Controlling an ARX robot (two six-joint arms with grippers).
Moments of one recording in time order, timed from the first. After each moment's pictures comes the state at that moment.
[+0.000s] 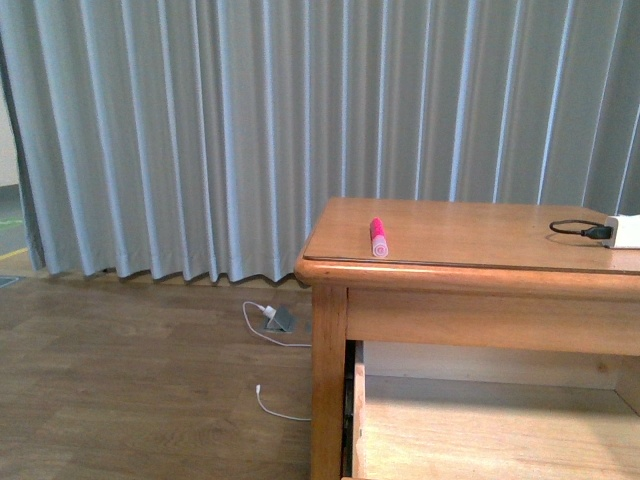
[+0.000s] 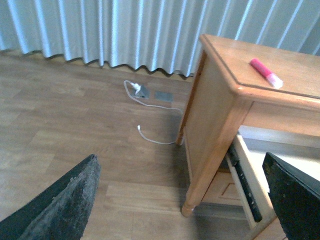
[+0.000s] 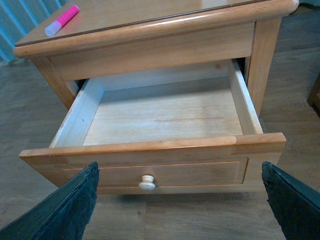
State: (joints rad) left arm -0.33 0.61 0.27 0.32 -0.27 -0.15; right arm -0.25 0.27 0.28 -0.29 -0.31 0.11
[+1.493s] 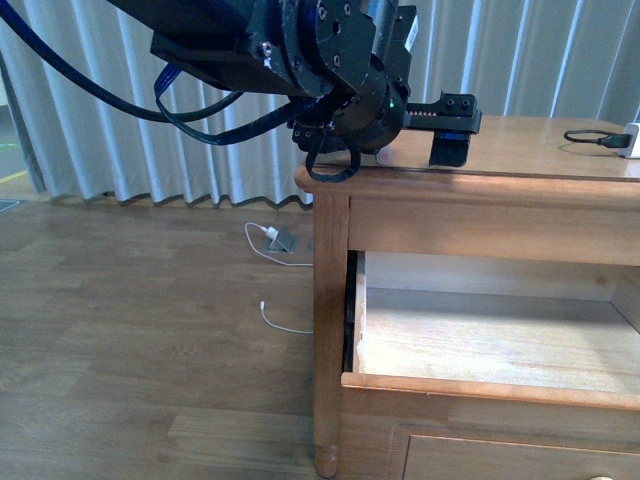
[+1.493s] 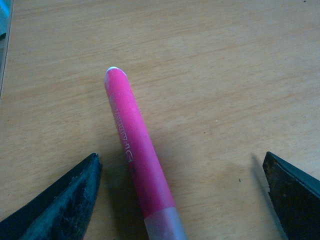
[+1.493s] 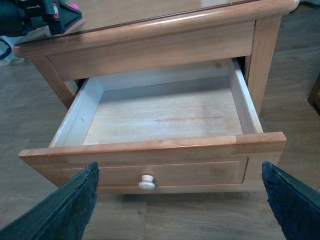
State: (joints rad) left arm -0.50 2.27 1.95 0.01 -0.10 -0.02; right arm -0.25 0.27 0.28 -0.29 -0.31 0.11
